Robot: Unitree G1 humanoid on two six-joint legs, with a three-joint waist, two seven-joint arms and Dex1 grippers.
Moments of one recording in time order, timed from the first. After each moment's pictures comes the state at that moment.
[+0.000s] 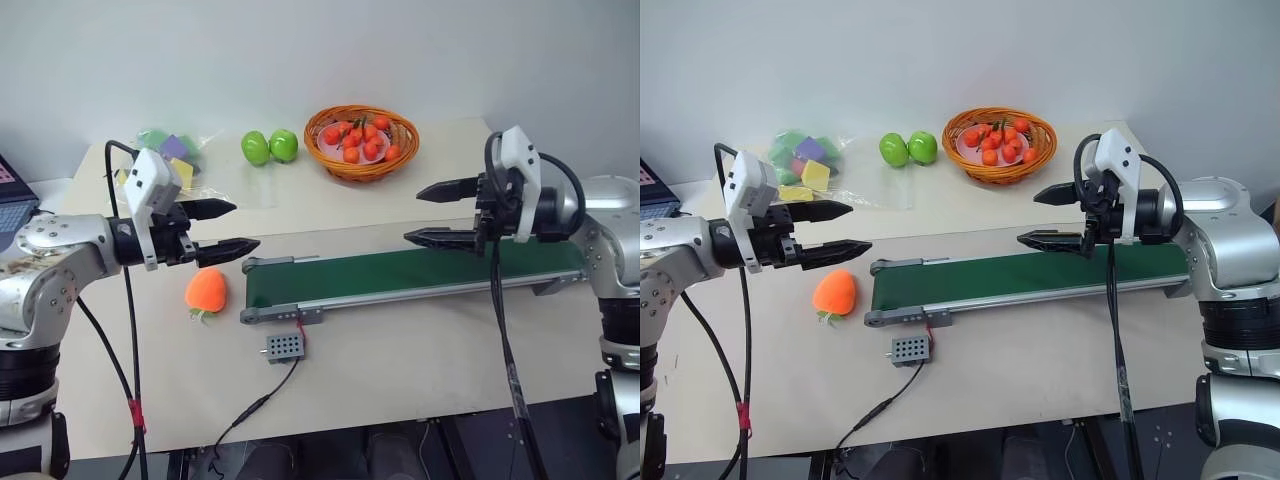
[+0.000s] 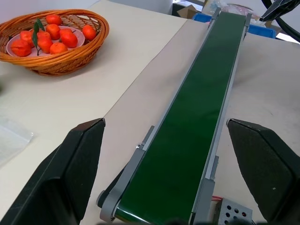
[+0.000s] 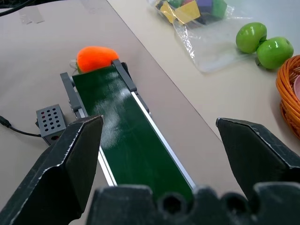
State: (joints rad) left arm -0.50 0.92 0.18 -0.27 -0.71 0.81 -0.93; right arm -0.76 -0.85 0.00 -0.01 0.45 0.61 1.22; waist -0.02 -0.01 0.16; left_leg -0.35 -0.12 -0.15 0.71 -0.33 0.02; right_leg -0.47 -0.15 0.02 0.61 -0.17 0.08
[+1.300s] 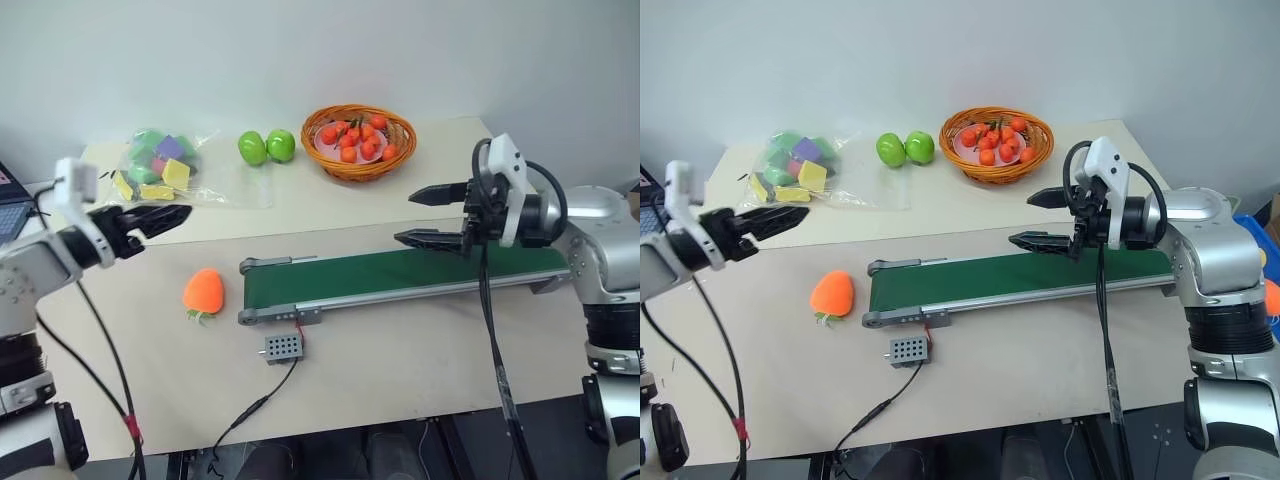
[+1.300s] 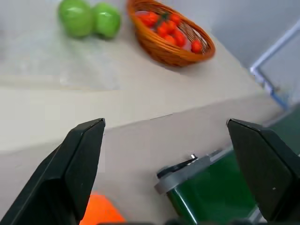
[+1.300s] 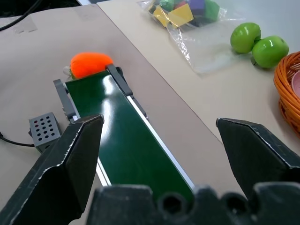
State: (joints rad) left arm -0.50 0.78 0.67 0.24 -0.88 1.21 -0.59; right arm -0.73 -0.80 0.00 -0.01 0.45 0.60 1.17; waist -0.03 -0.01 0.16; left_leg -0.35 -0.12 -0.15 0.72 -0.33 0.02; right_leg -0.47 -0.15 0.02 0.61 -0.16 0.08
